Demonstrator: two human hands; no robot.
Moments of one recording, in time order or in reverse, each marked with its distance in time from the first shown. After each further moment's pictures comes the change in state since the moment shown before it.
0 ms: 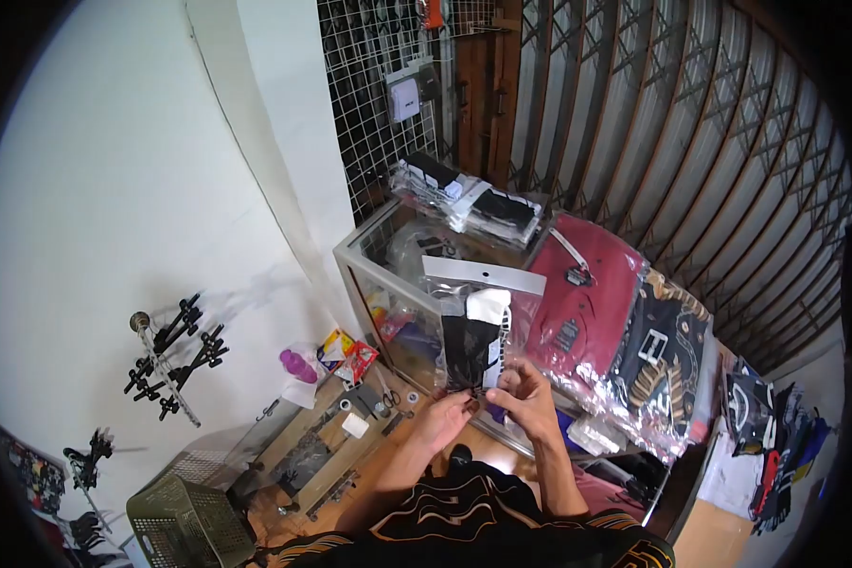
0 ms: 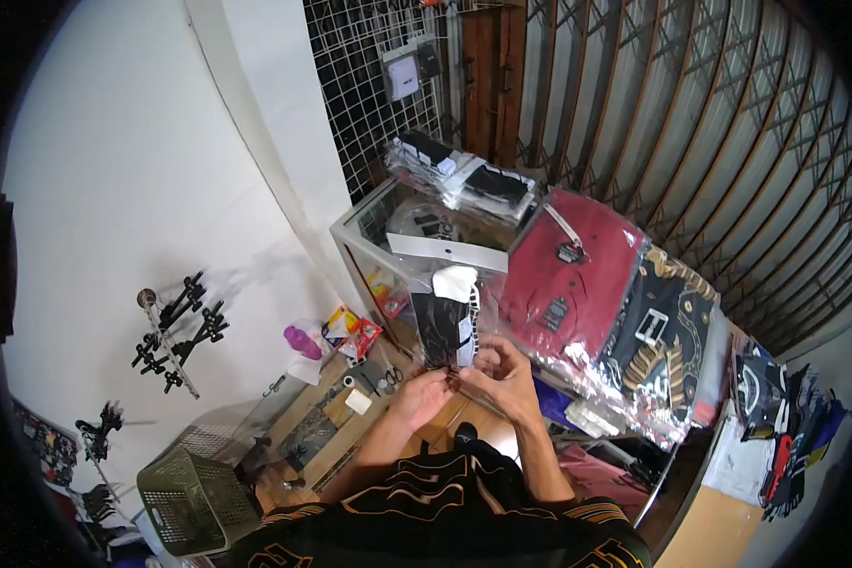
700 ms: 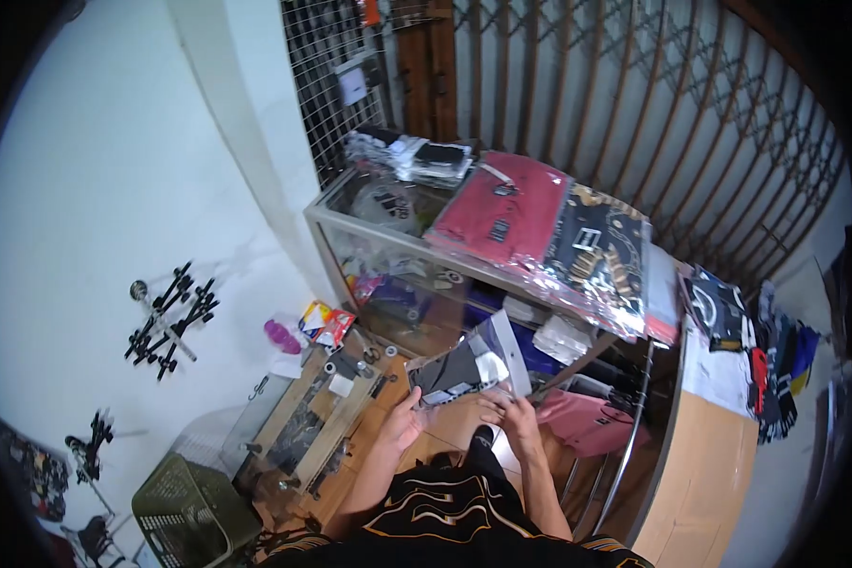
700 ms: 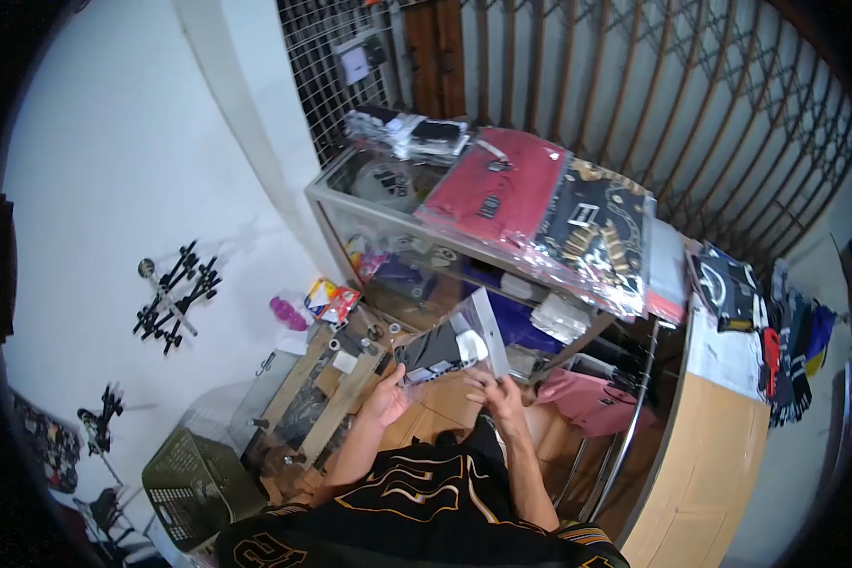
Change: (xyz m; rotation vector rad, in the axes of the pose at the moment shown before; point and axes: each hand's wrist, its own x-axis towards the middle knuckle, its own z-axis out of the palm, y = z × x) left_hand -0.194 -0.077 -0.006 0.033 0.222 -0.229; right_hand -0.266 0.094 -0.047 0.102 0.138 0.040
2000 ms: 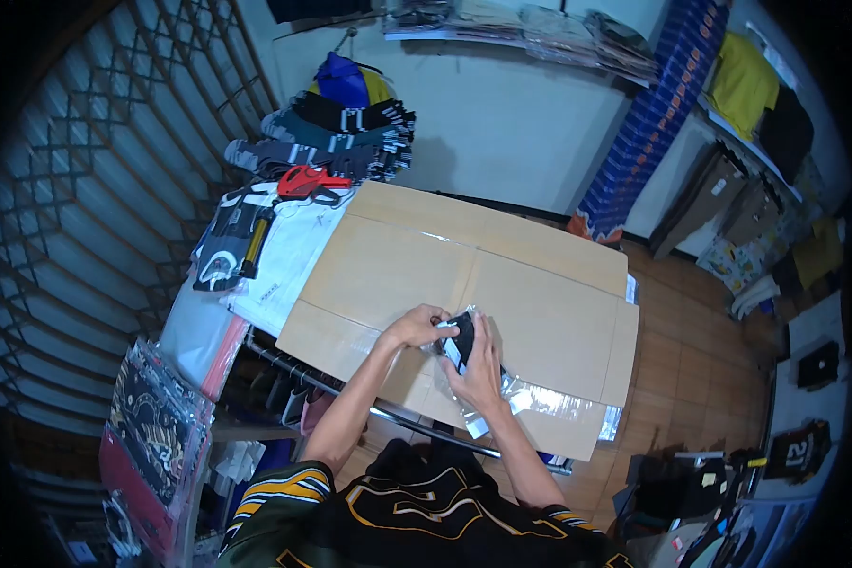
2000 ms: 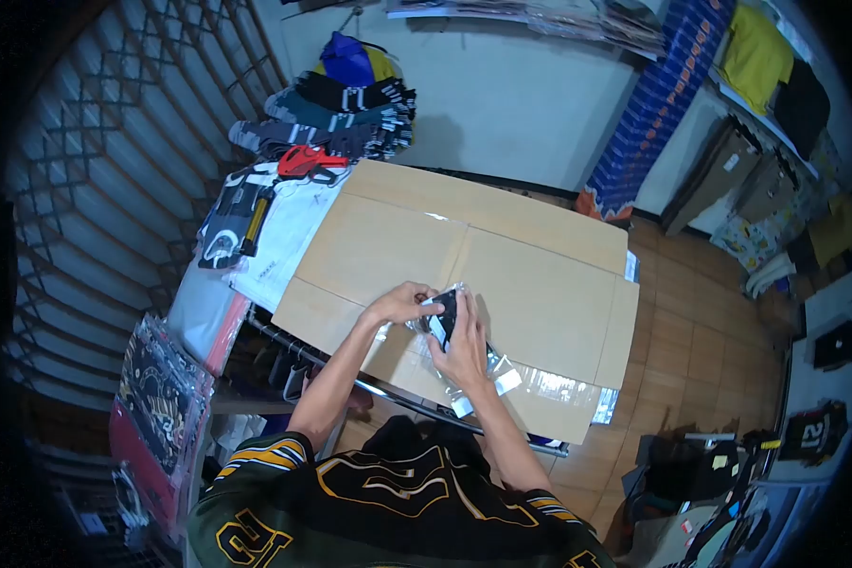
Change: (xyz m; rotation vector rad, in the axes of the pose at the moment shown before) left_hand 0.079 -0.631 0.384 1.583 -1.868 -0.735; right_hand -0.402 -0.069 -0.241 -1.015 1.942 -0.062
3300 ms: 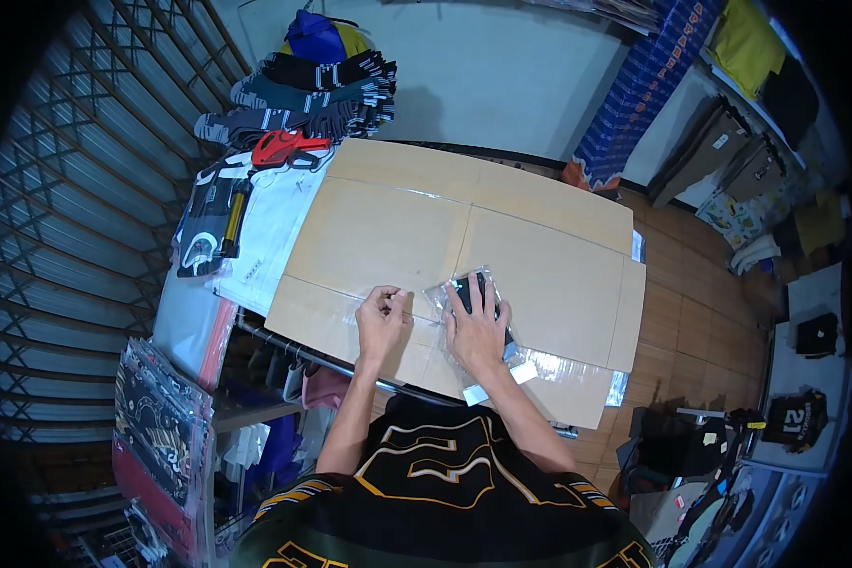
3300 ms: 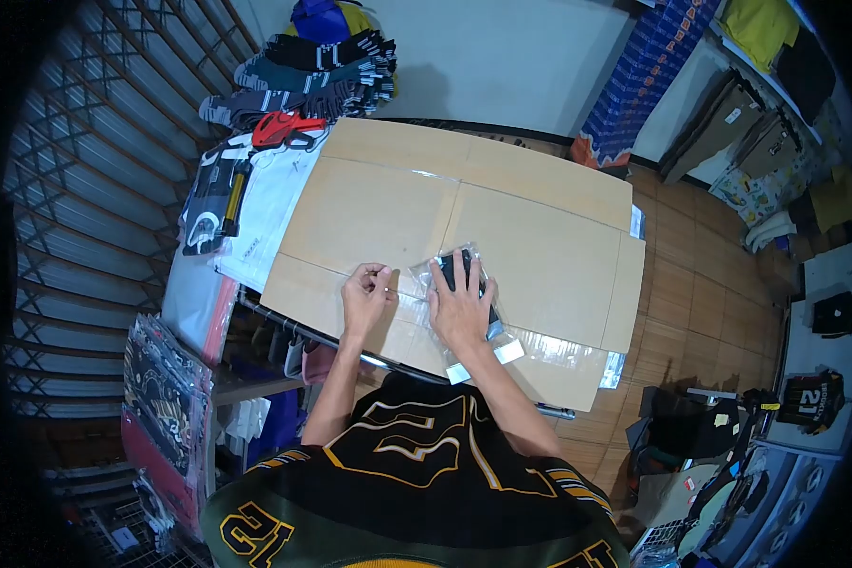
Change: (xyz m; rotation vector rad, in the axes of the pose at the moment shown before) left_hand -0.066 -0.022 0.029 -0.268 0.790 -0.038; right_hand 0.010 -0.010 0.006 -0.507 -0.169 0.078
